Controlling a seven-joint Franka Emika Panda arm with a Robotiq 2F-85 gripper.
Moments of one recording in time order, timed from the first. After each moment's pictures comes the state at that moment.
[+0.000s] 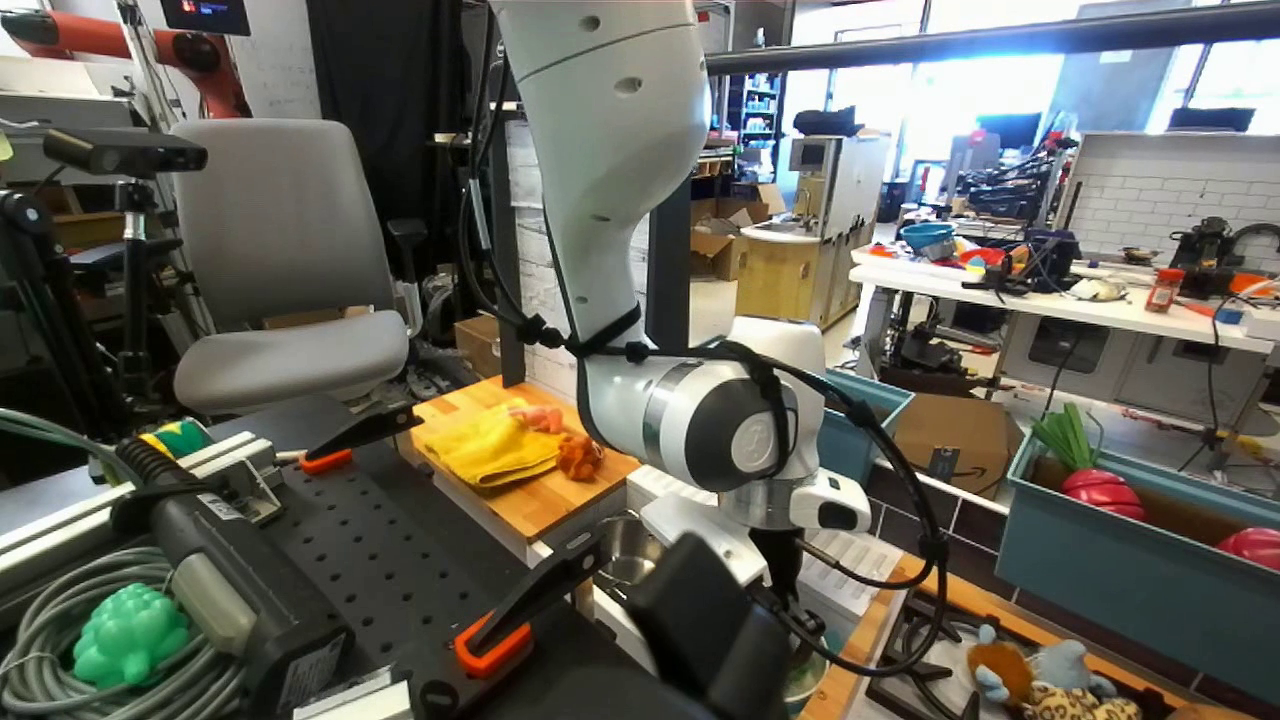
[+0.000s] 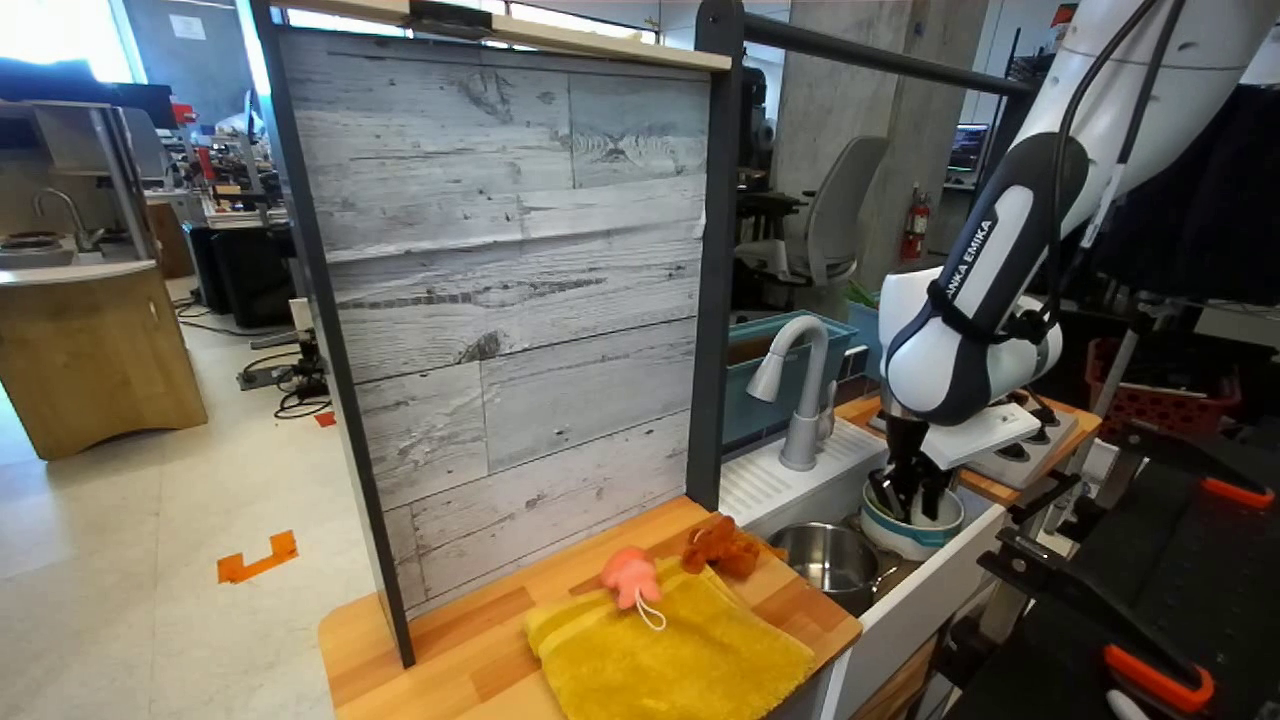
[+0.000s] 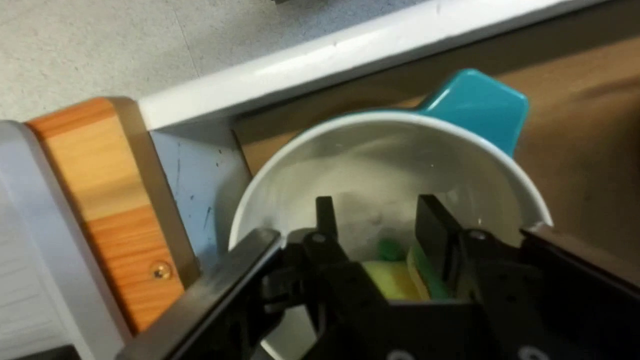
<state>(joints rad) -0.06 1.19 -0.18 -1.71 -0.03 2.78 0.14</state>
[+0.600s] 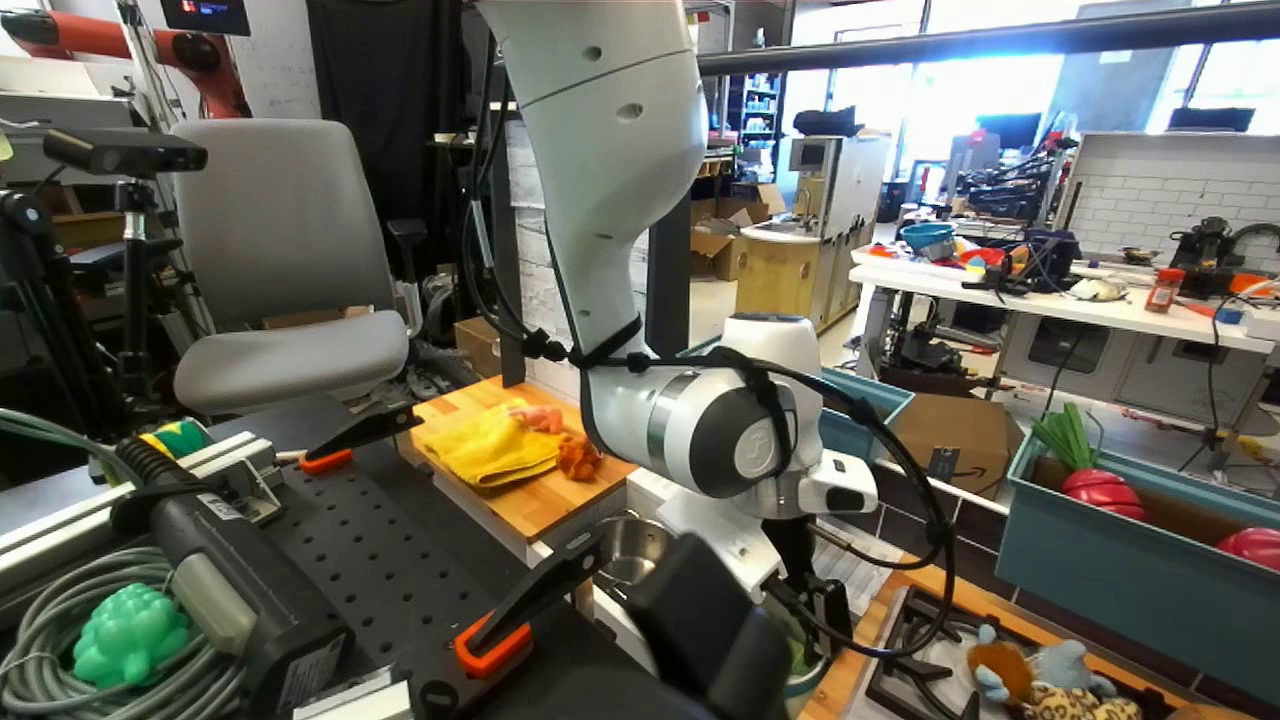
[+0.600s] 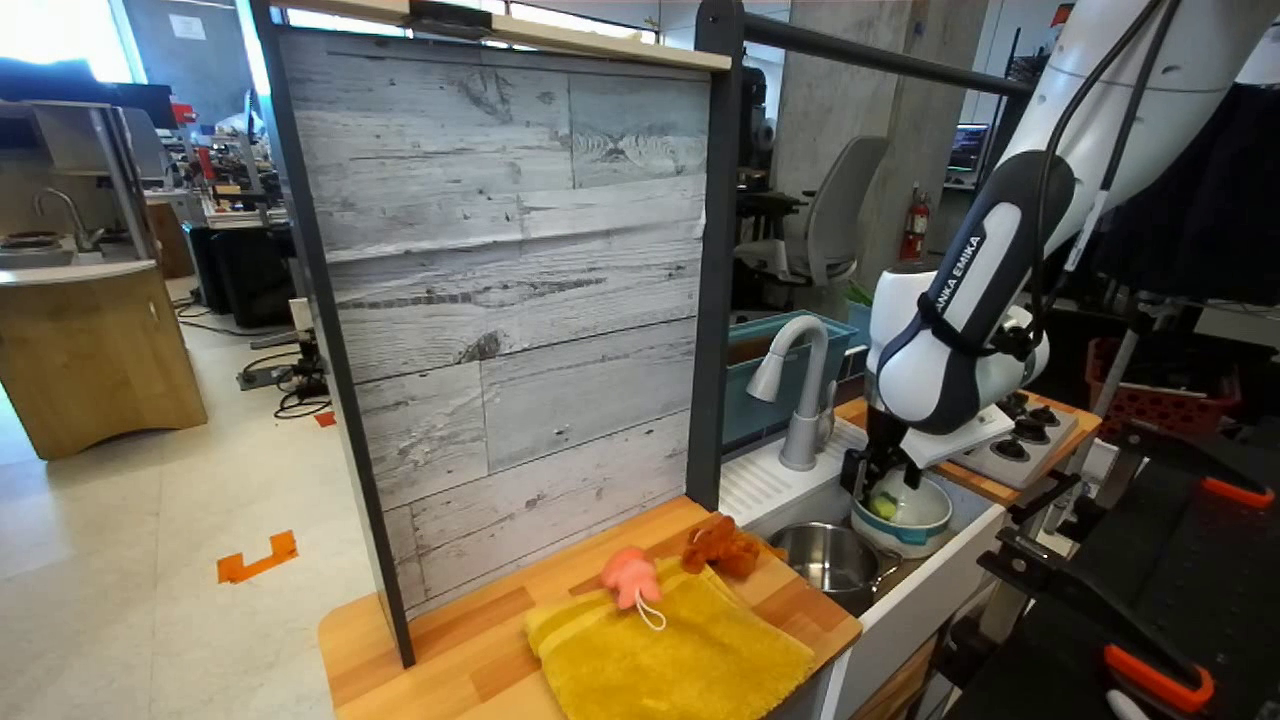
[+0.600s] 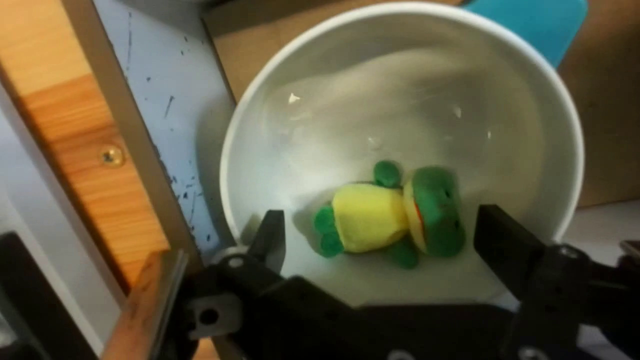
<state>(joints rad) -0.04 1.24 -0.19 -1.66 -0.03 2.91 0.14</state>
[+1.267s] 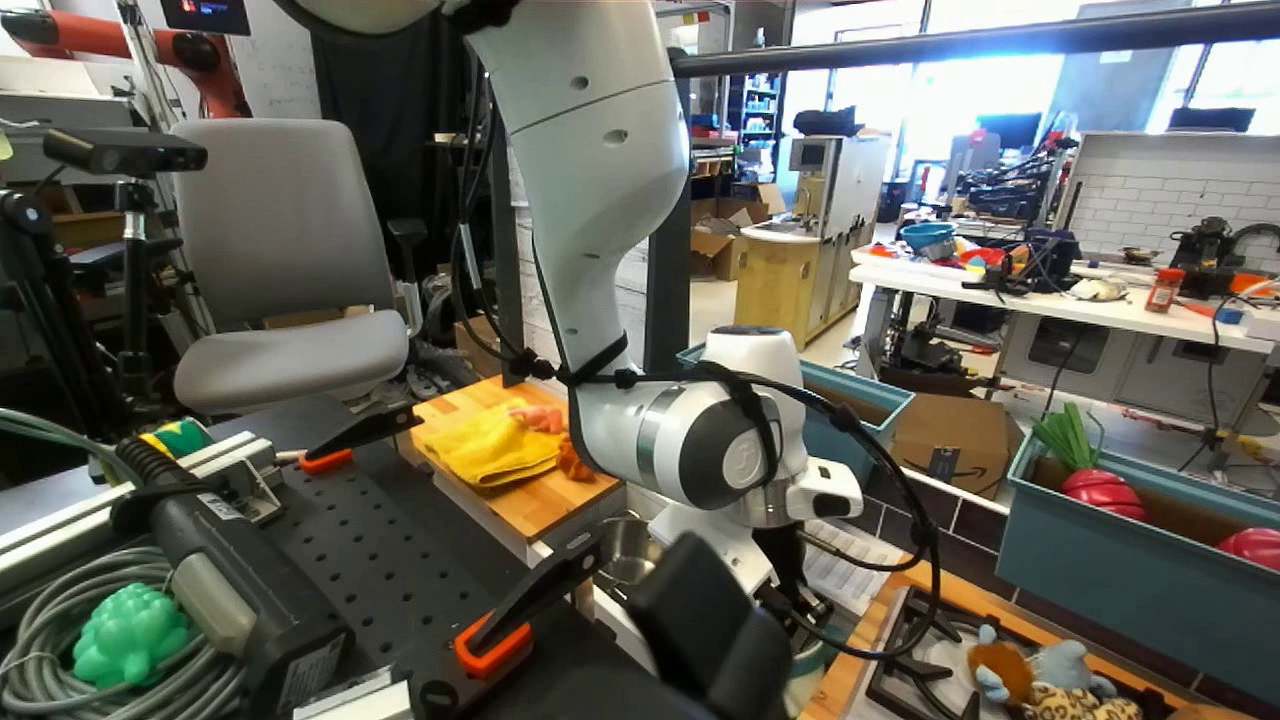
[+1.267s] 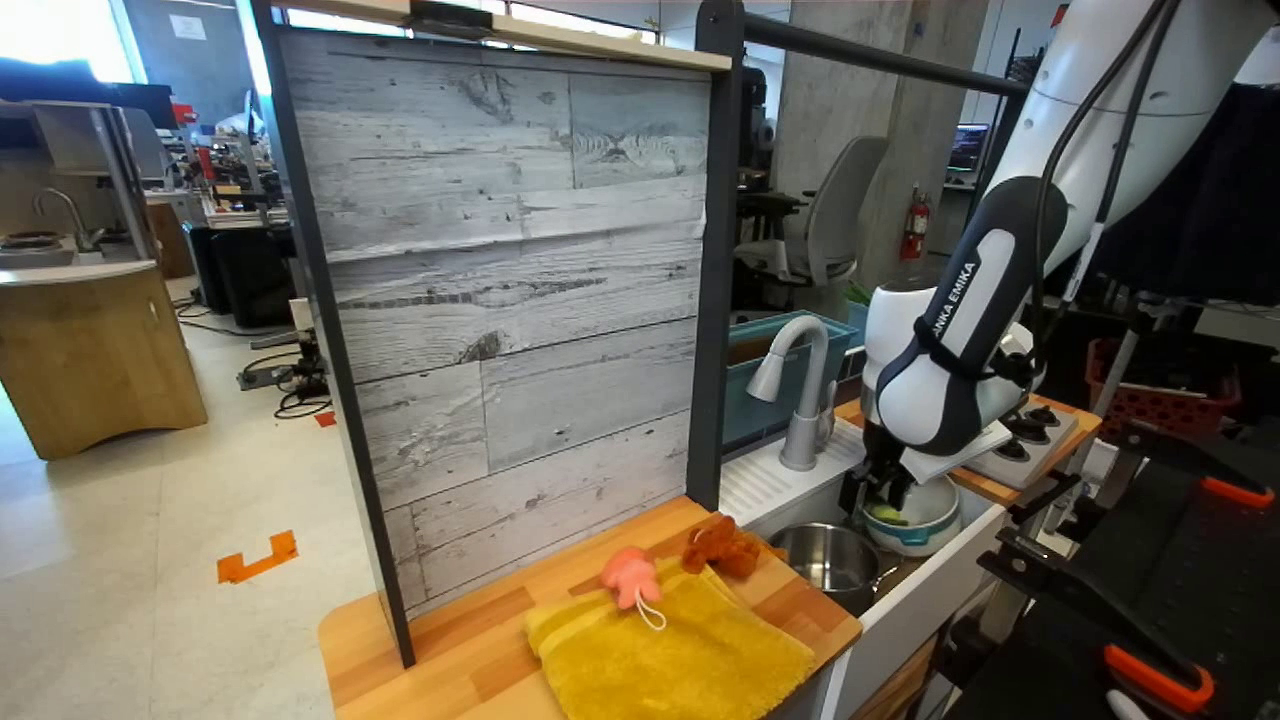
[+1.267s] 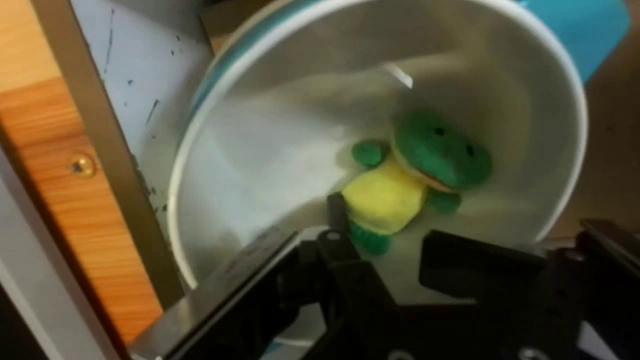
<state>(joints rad) 0.01 1.28 -0.23 -1.65 -0.03 2.93 0.14</state>
